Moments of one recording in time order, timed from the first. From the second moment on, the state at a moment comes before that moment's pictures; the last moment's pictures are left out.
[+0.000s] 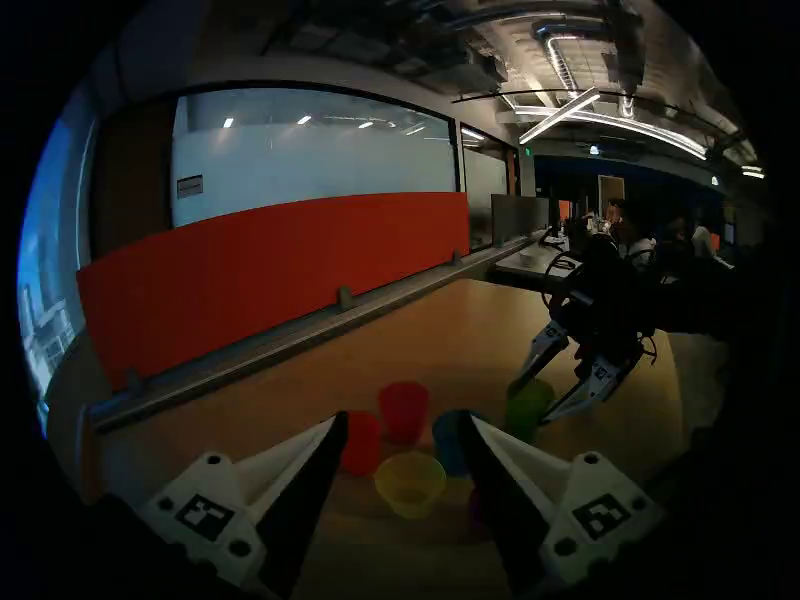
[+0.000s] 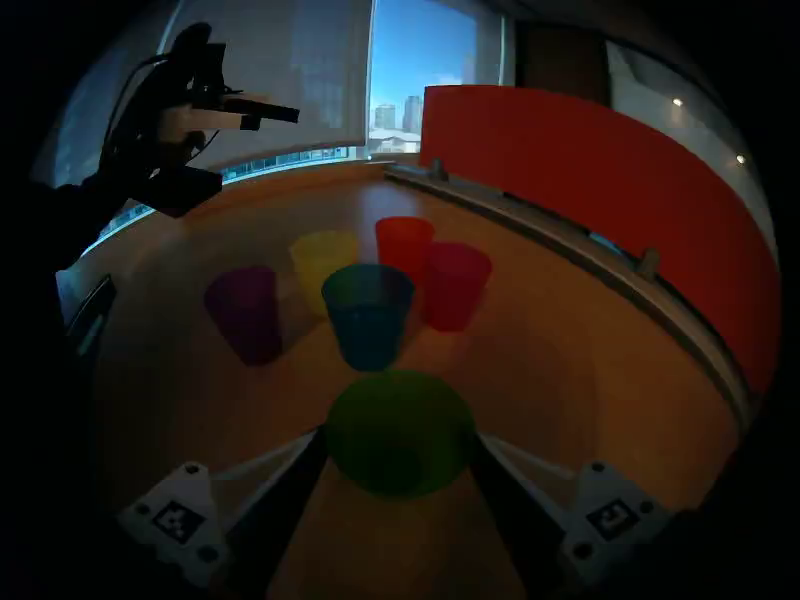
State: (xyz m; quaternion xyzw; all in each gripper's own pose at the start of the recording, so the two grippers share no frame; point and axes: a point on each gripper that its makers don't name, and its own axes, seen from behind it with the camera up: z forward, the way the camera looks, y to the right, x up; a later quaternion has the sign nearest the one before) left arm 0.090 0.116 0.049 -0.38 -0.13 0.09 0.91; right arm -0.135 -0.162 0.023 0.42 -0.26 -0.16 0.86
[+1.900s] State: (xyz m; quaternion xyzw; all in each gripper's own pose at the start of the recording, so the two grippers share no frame) left arm 0.082 0.141 0.060 -0.40 -0.15 0.10 0.90; right arm 0.035 -0.136 0.012 0.41 -0.07 -0.08 0.91
